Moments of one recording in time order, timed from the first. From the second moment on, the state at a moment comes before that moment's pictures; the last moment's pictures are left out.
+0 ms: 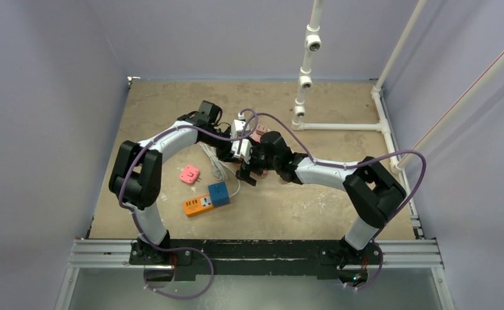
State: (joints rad) left arm -0.39 1.80 1.26 -0.58 0.81 0.72; right arm 0.78 1.68 0.93 0.20 -0.35 -0.46
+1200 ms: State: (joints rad) left arm -0.39 1.82 1.31 -0.57 0.80 0.68; right arm 0.56 1.38 0.73 0.56 -0.23 0.27
